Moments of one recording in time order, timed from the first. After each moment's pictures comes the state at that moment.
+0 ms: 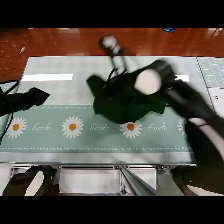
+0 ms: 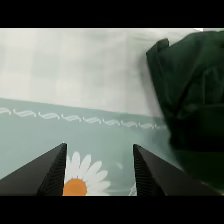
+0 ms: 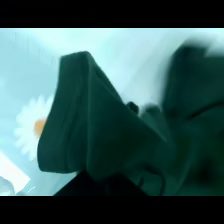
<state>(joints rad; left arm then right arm) 0.16 -0.70 0.76 1.08 -1.02 -1.47 0.76 -1.39 1.40 -1.28 0.93 1.70</state>
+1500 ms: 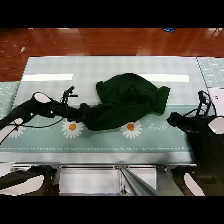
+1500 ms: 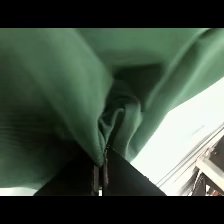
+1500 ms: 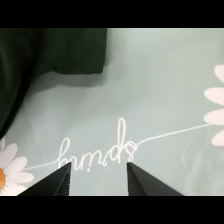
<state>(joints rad) -0.14 -1.35 0.73 0.62 -1.05 -1.17 -0.04 -0.73 0.49 -1.31 0.94 1.84</state>
